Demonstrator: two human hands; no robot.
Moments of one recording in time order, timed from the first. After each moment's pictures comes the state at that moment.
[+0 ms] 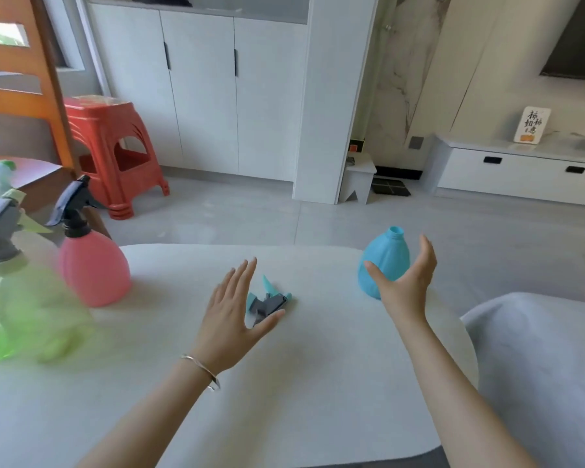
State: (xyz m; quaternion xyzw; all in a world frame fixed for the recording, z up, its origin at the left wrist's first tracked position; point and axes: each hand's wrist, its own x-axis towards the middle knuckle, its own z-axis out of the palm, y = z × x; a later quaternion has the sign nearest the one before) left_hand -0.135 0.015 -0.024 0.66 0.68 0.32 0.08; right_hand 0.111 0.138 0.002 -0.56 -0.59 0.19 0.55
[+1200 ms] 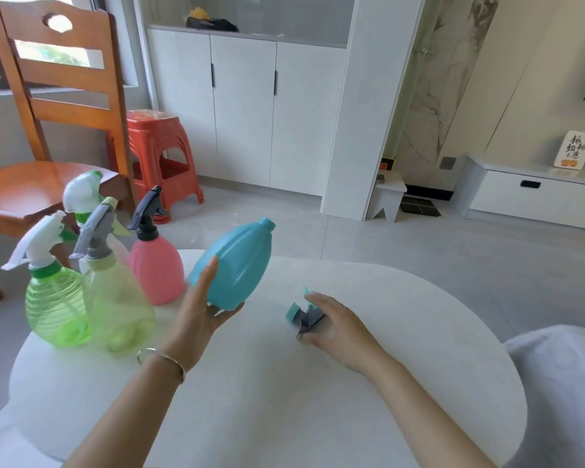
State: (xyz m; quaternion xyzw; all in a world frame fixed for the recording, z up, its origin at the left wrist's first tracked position) left_hand -0.209 -0.029 0.029 0.24 0.45 0.71 0.48; right_hand 0.003 0.069 -0.007 -0.40 -0.84 0.31 0.19
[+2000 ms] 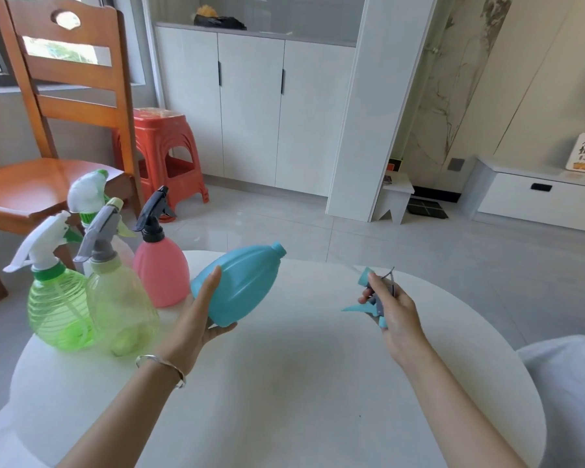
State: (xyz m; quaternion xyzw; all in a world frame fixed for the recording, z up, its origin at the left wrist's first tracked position) left_hand -0.222 -0.030 0.020 0.25 0.52 0.68 0.45; right_hand 0.020 0.098 0.022 -0.46 -0.43 0.59 0.50
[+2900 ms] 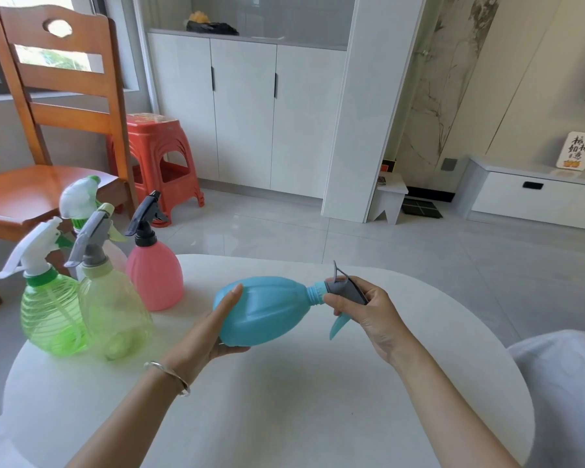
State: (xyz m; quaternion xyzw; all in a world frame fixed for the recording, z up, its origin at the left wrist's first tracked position) left_hand -0.204 -0.031 0.016 0.30 0.56 0.58 0.51; right_hand 0.016 0.072 0.046 -0.35 -0.60 0.61 0.38
